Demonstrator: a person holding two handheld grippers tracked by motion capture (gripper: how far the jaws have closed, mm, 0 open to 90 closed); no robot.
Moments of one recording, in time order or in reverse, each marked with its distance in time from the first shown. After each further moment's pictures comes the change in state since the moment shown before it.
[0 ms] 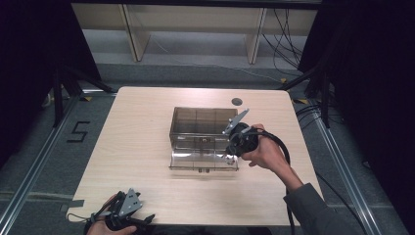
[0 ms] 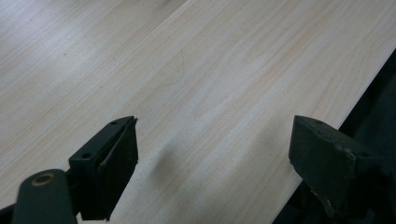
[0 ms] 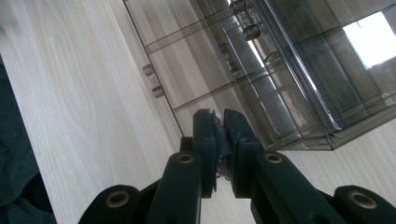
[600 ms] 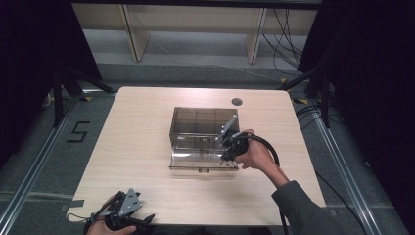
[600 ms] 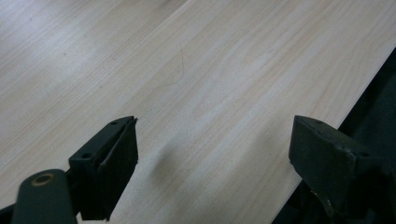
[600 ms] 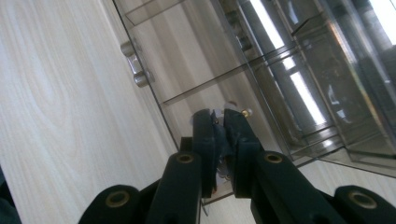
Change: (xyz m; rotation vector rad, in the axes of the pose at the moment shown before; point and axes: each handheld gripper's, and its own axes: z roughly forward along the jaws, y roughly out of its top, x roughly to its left) left arm 0.000 0.000 0.000 0.000 -0.004 -0.004; right arm -0.009 0.000 0.049 0.110 0.040 -0.003
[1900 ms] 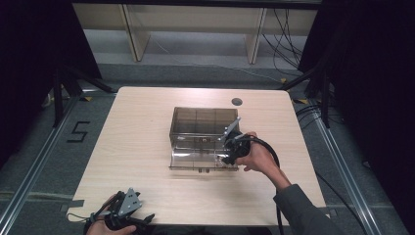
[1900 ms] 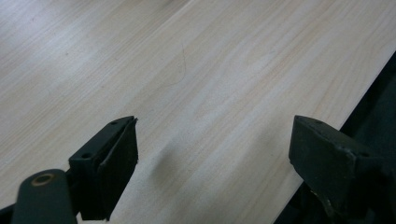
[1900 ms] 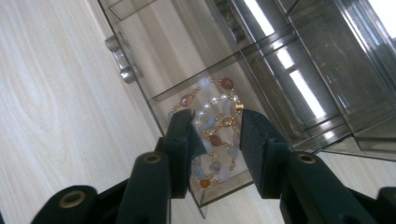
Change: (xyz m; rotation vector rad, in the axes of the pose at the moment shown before) left arm -0.001 -0.001 0.001 0.002 -0.004 0.000; right arm -0.002 -0.011 0.005 -0.044 -0.007 0.060
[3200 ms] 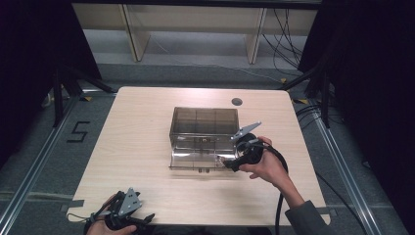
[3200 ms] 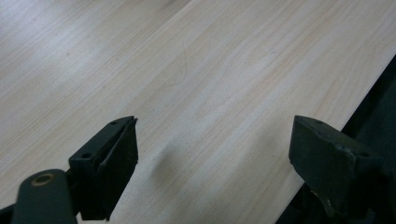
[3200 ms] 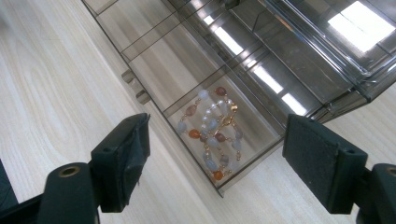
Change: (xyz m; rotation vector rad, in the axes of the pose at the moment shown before) left arm 0.000 0.001 0.000 -0.003 0.006 0.000; right arm 0.012 -0.030 -0.024 -0.208 -0.033 0.155
